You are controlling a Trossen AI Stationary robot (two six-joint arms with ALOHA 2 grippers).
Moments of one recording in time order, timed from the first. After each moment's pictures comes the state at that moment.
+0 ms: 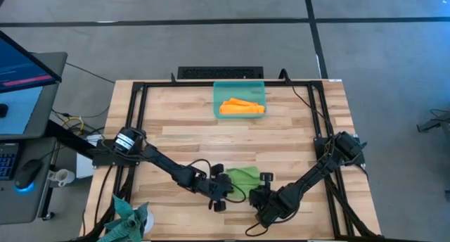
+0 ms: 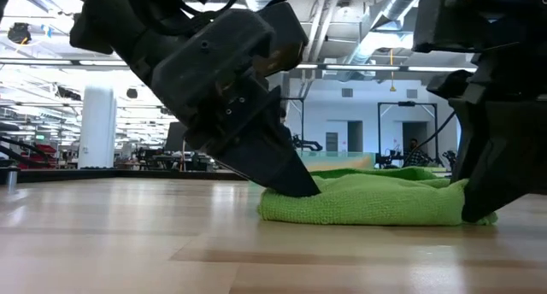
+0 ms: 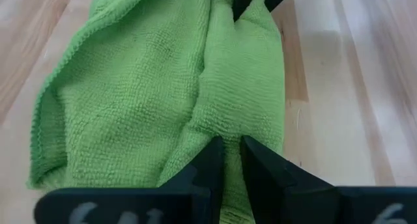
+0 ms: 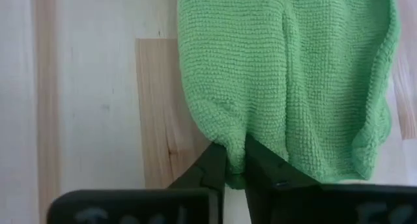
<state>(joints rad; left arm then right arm) -0.44 2.05 1.11 0.13 -0.30 -0.43 0.71 2.03 1.21 -0.65 0.45 0.67</state>
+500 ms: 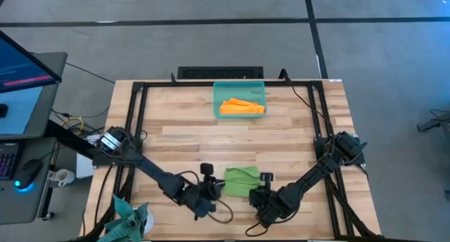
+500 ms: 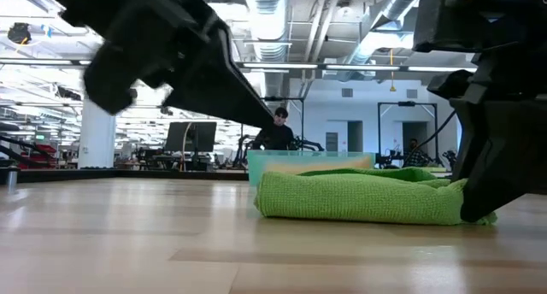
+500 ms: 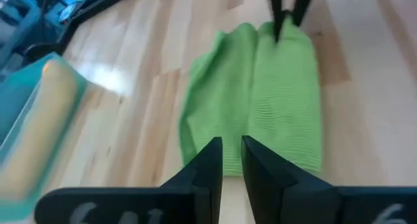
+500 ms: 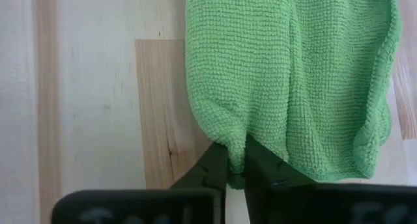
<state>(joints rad) -0.59 1.93 1.11 -0.04 -0.80 -0.15 0.71 2.03 1.21 -0.65 0.45 0.67</state>
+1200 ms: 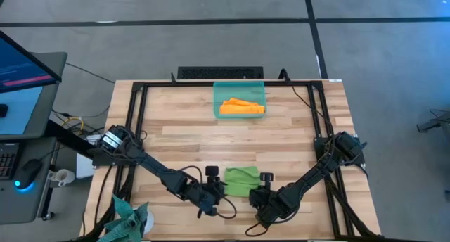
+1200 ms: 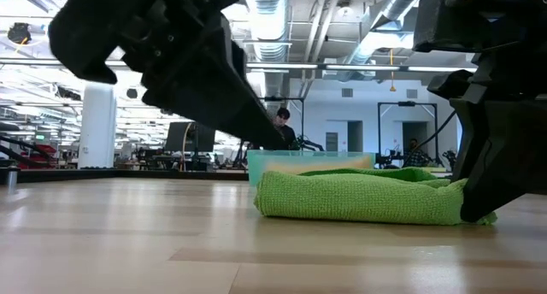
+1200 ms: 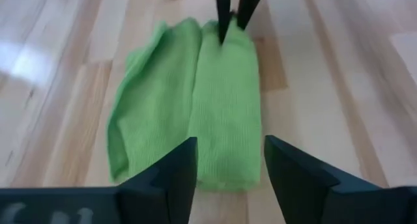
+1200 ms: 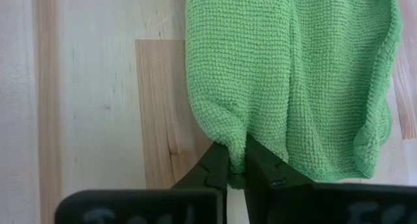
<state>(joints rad) -0.54 1.93 1.12 0.01 -0.51 -0.22 0.71 2.03 1.21 -0.64 0.45 0.67</state>
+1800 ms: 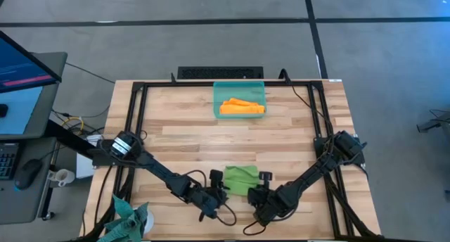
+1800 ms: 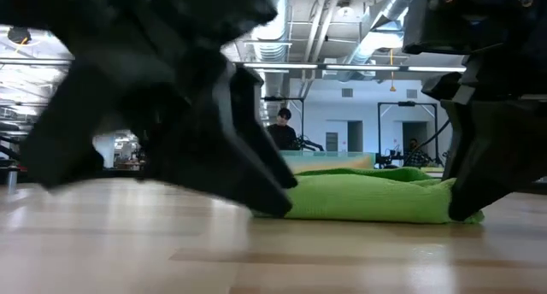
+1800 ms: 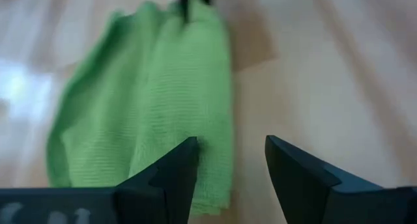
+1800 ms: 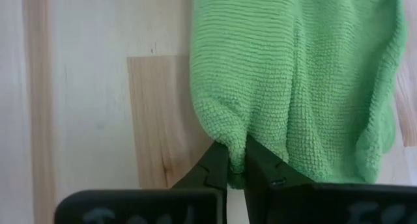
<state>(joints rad) -0.53 2.05 1.12 0.13 -0.50 -0.07 0.69 2.03 1.21 -0.62 0.45 0.67</state>
